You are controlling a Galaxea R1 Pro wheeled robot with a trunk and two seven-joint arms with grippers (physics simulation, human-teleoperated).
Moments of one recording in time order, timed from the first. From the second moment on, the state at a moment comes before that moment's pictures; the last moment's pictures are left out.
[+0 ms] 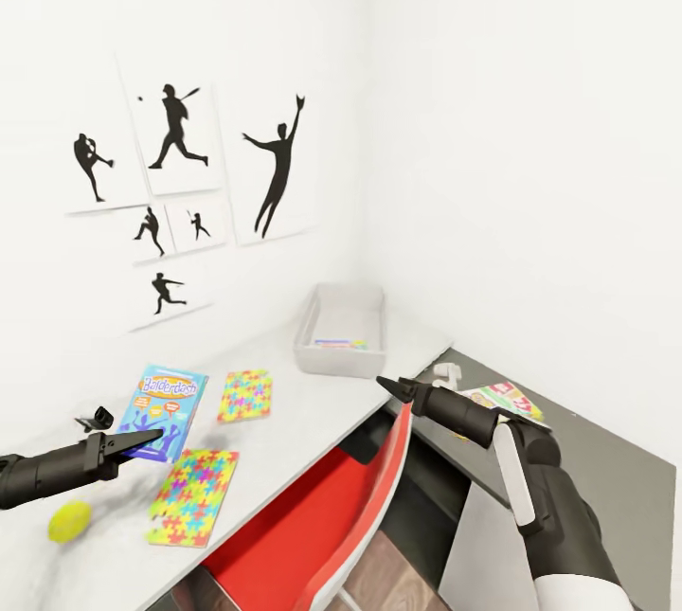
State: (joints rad) left arm -0.38 0.49 0.27 -1.06 0.26 1.01 -1.57; right arm -0.46 0.07 -0.19 -1.34 -0.21 0.71 0.86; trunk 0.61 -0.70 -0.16
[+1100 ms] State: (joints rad) left arm -0.38 0.49 0.27 -1.06 0.26 1.00 -1.57; right arm -0.46 0.07 -0.19 -1.34 -0.21 0.71 0.86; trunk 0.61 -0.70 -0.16
